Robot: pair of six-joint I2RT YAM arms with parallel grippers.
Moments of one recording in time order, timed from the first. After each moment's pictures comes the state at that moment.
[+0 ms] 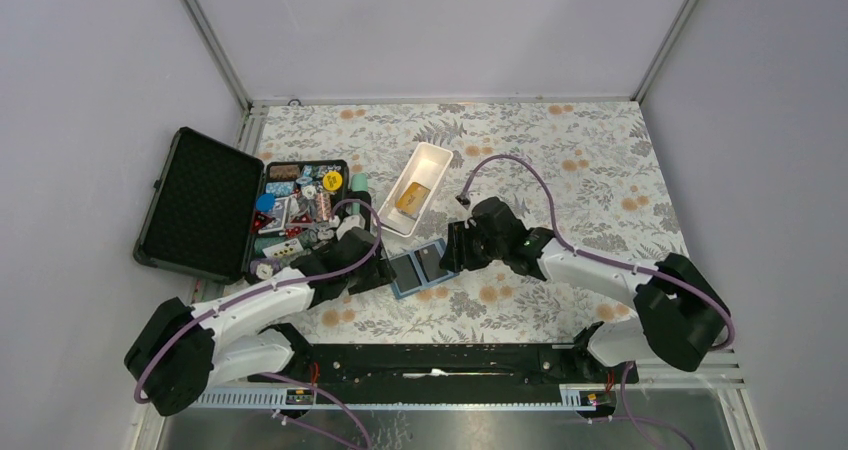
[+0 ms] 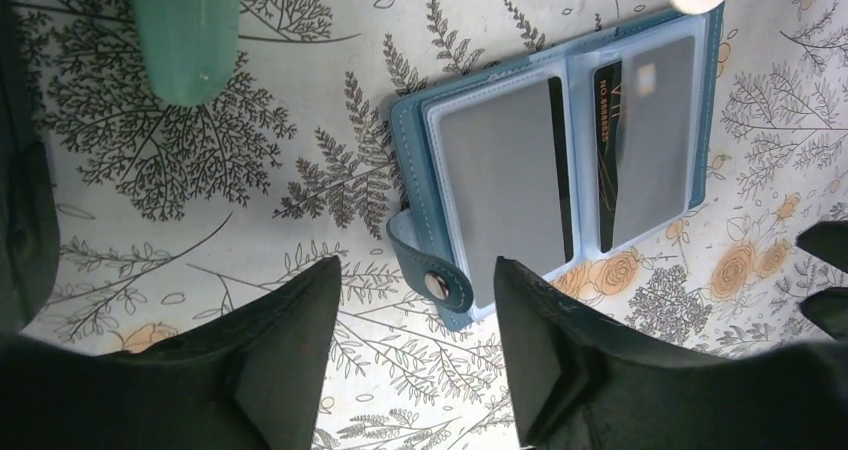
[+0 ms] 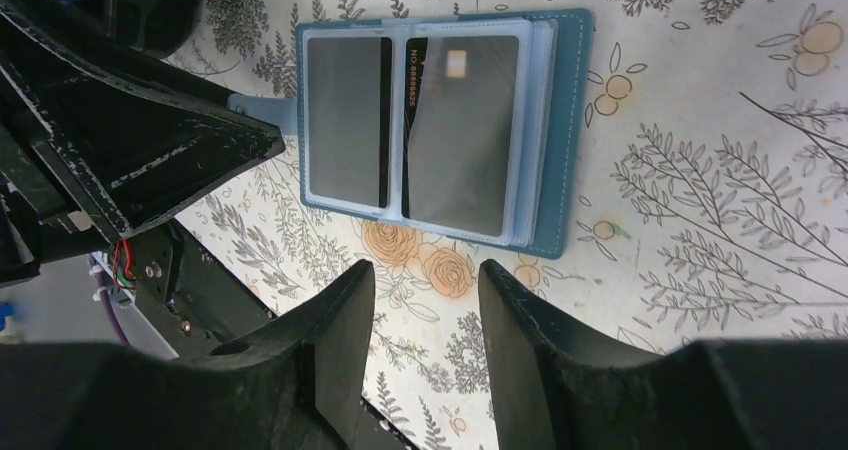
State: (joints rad) left arm -0.73 1.08 0.48 -0.36 -0.14 -0.95; right arm 0.79 1.37 0.73 -0.13 -0.19 0.58
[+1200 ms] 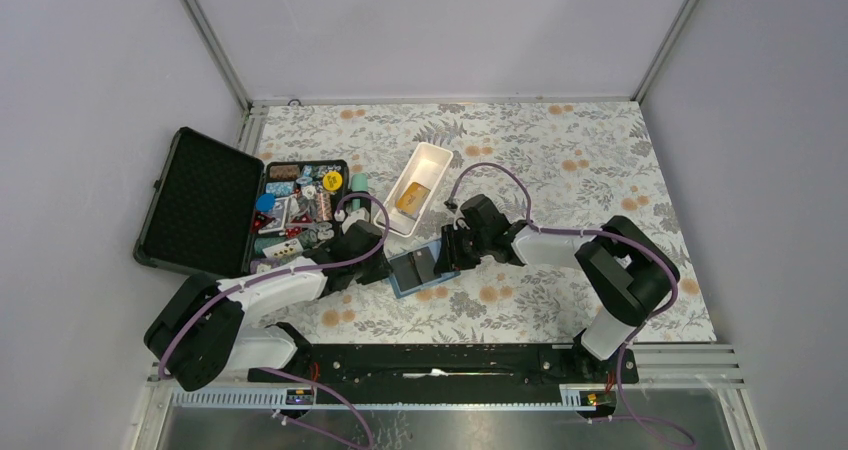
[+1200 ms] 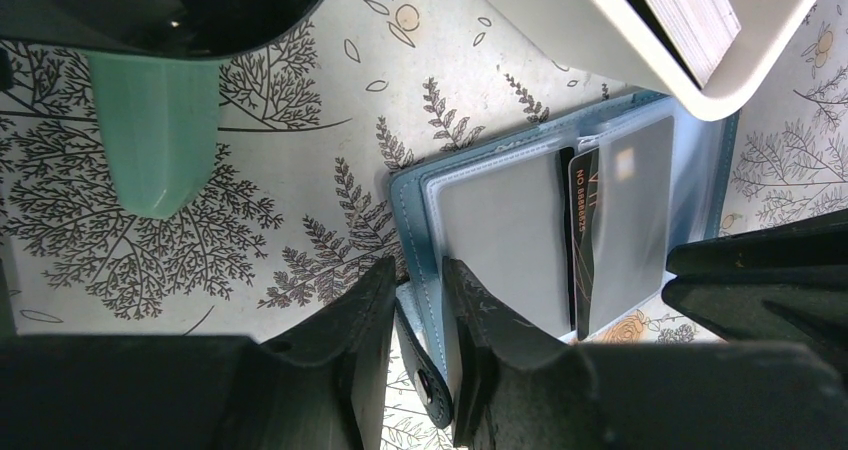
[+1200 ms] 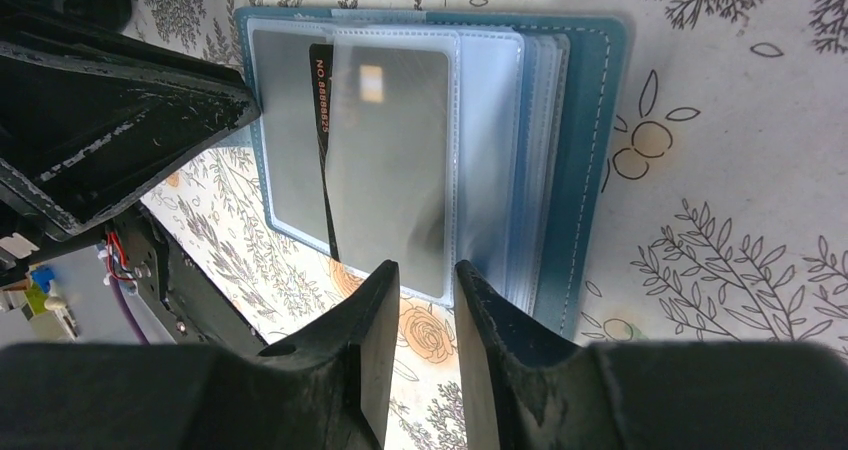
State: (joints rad) left arm -0.68 1.25 0.48 -0.18 -0.13 -0.91; right arm 0.73 1.67 0.77 0.01 -0.39 0.58
